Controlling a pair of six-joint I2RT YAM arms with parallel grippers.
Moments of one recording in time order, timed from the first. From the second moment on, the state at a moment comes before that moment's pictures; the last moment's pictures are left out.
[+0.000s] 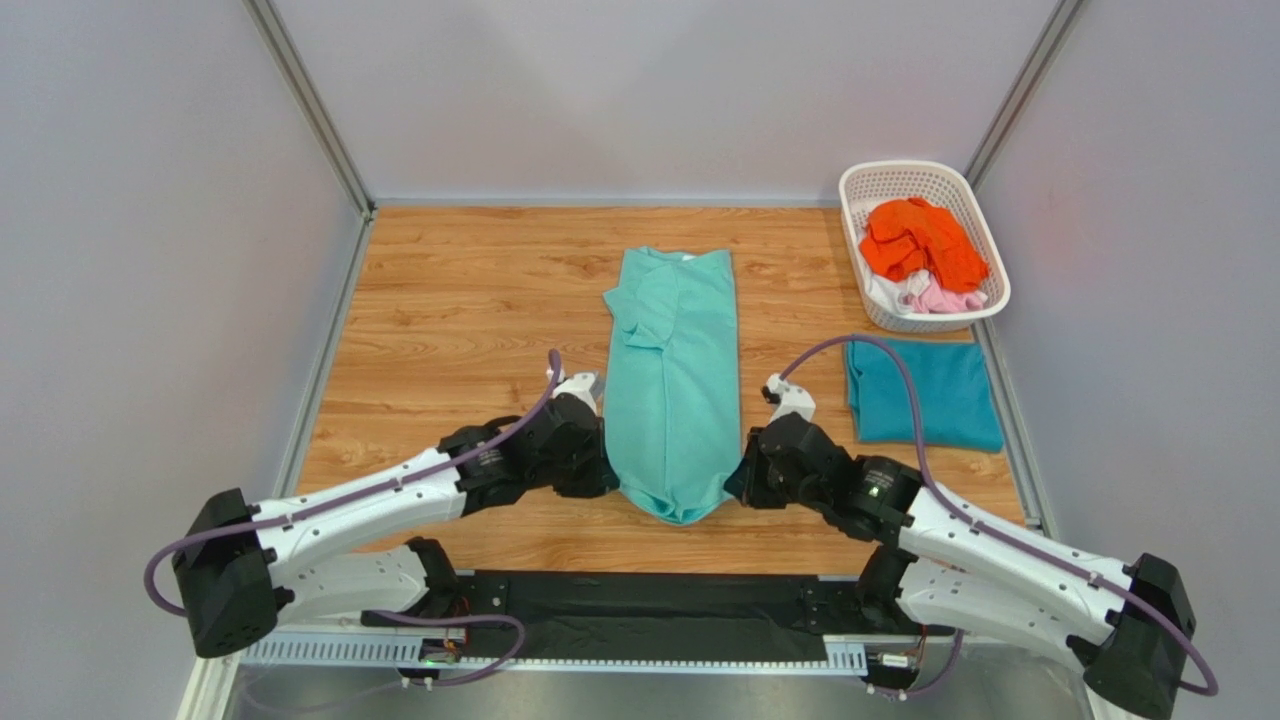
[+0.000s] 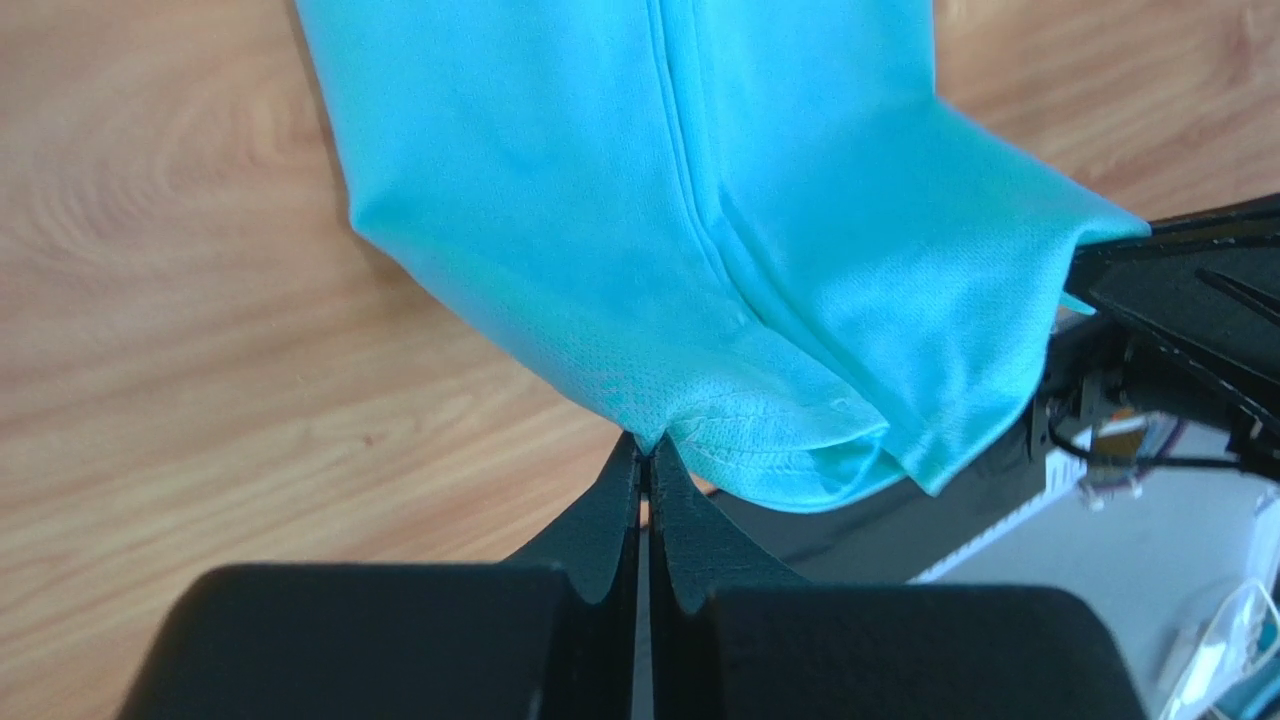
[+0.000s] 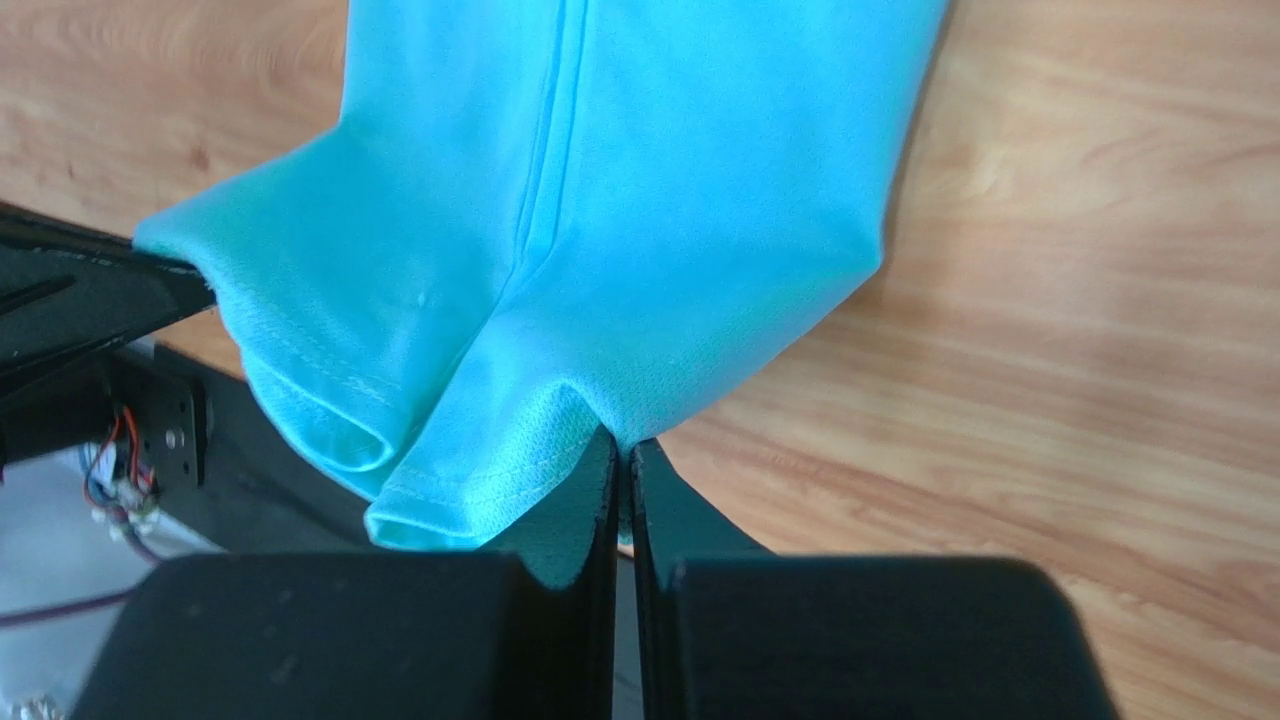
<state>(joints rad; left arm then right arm) -1.01 1.05 0.66 -0.45 -0.08 -0.88 0.98 0.82 0.55 -0.53 0.17 0.88</state>
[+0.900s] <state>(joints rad) -0.60 1.49 1.10 -0.42 0.07 -0.62 0.52 1.29 0.92 -0.39 -0.01 0.59</state>
